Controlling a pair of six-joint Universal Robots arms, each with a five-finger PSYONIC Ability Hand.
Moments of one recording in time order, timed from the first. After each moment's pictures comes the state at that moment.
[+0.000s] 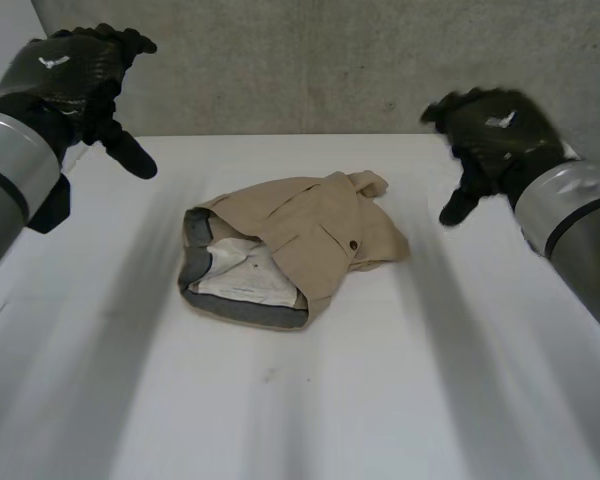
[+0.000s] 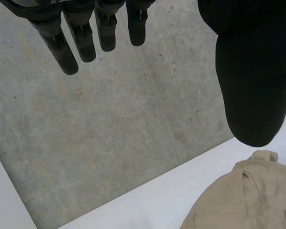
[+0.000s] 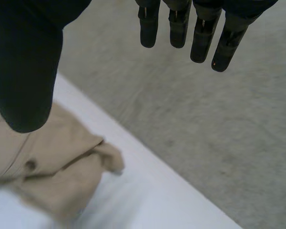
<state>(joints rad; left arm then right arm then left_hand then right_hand) 4.33 -1.63 -1.36 3.04 -1.60 3.23 1.98 -1.40 1.42 0.07 1.48 2.80 0.19 0.20 0.21 0.20 0.04 0.20 0.22 0.22 0.23 0.06</state>
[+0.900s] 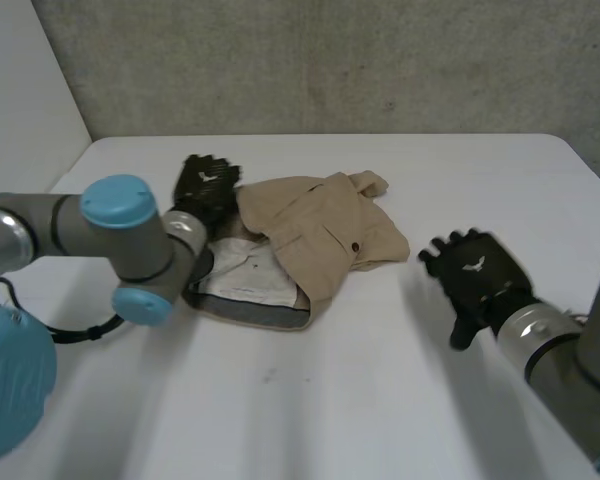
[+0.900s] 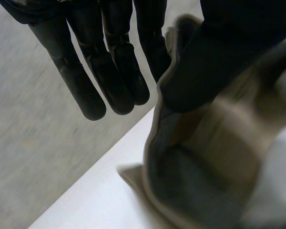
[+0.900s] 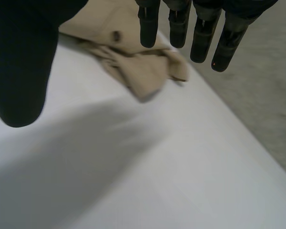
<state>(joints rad) 4.28 -2.48 -1.02 3.50 -1.49 3.54 1.90 -1.35 1.86 -0.19 1.42 2.58 1.15 1.19 1.19 1.19 0.97 0.20 0.22 0.22 0.23 0.06</state>
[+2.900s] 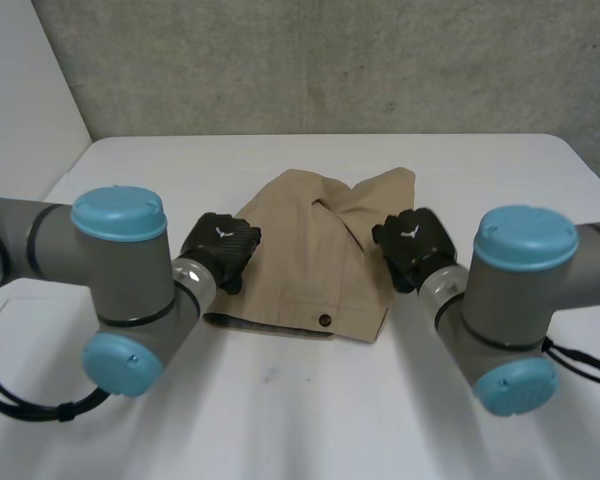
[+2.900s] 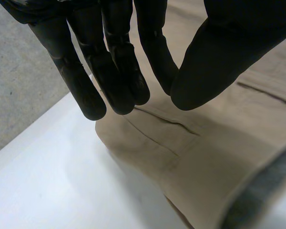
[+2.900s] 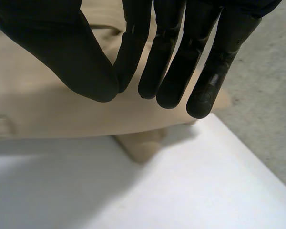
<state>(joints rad) 4.18 -2.19 -1.36 3.23 -1.58 3.52 2.08 -0.98 1.46 -0.25 1.56 2.69 1.15 1.18 1.18 1.18 0.97 0.99 1.19 1.18 1.19 0.99</state>
